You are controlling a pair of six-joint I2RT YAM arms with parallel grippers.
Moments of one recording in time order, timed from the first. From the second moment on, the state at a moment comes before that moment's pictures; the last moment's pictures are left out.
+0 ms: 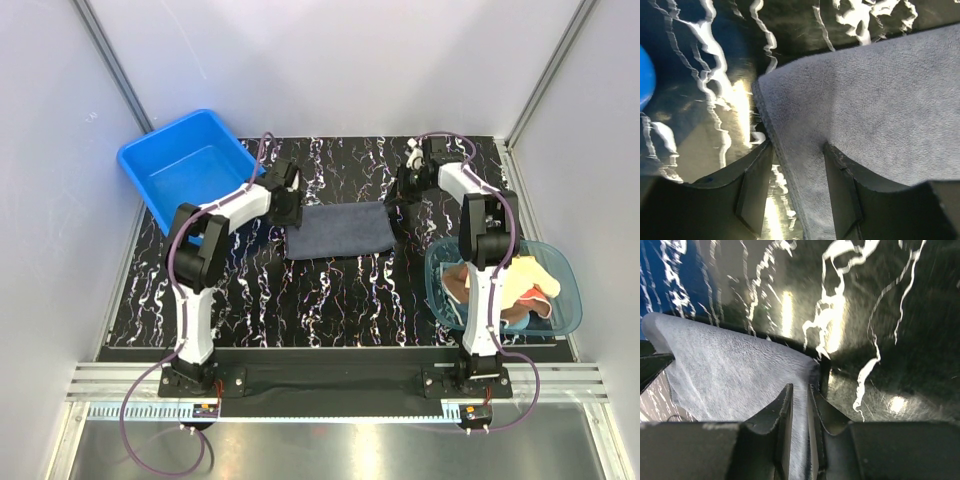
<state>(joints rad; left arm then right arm) -0.42 2.08 1.51 -0.52 -0.05 -0.32 0.10 2.28 1.76 -0.53 -0.54 0.25</state>
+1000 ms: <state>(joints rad) -0.42 1.81 1.25 -0.54 0.05 -0.35 0.12 1.94 1.23 -0.48 -0.49 0.29</state>
